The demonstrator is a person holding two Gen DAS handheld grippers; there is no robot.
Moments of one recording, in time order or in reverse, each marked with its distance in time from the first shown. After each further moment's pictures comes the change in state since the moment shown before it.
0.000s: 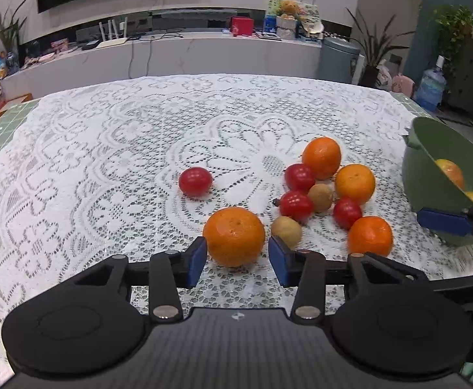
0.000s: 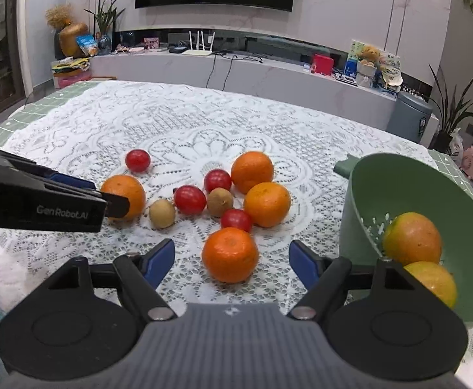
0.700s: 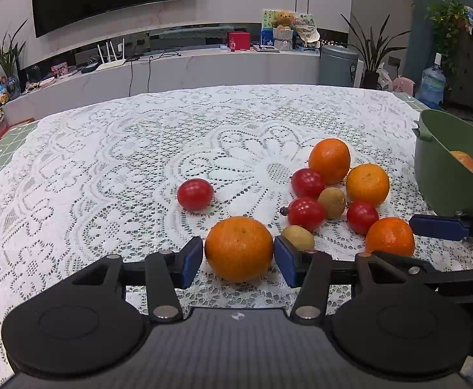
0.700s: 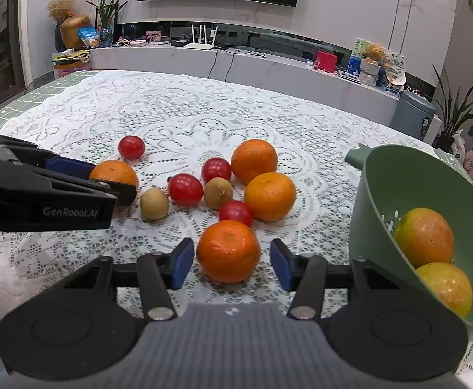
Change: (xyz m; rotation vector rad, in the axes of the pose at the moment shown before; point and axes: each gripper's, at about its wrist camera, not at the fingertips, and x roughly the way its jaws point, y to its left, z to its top) left arm 0.017 -0.005 -0.005 0.078 -0.064 0.027; right arm 0.017 0.000 -0.004 -0.017 0.011 0.005
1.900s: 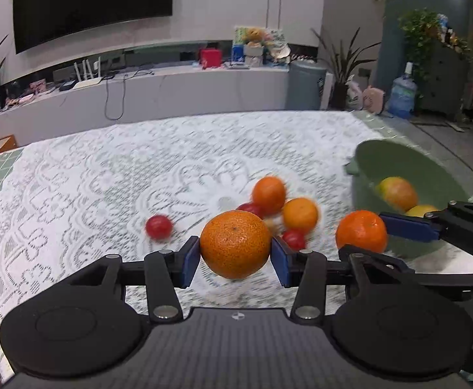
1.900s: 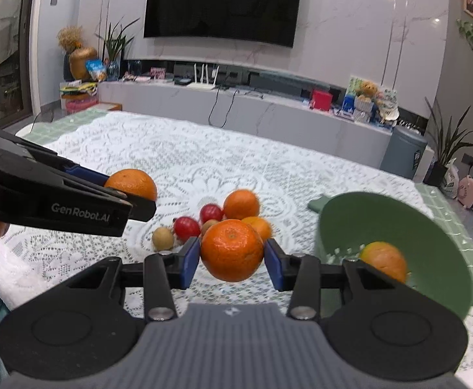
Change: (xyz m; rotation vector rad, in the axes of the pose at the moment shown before) left arm -0.063 -0.029 0.028 0.025 -0.054 -0.109; right arm -0.077 -0.017 0.006 -0.011 -0.164 -0.010
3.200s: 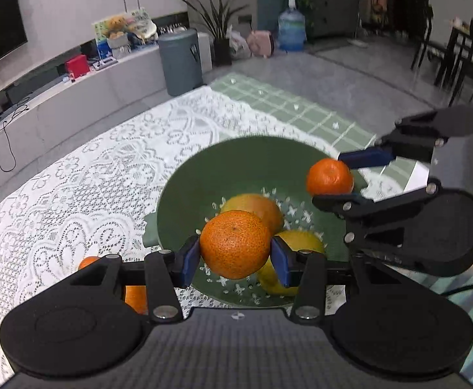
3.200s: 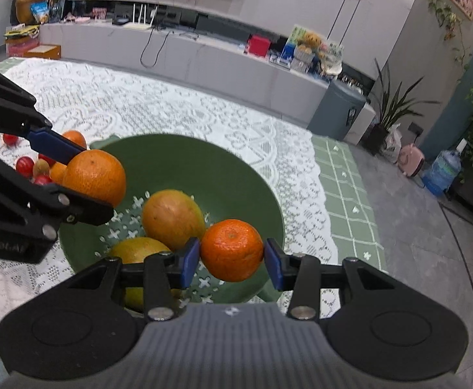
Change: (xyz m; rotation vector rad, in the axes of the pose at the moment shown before) left arm 0.080 -0.160 0.062 0.389 0.166 -0.248; right arm 0.007 -0.168 0.004 -0.058 0.274 -0.189
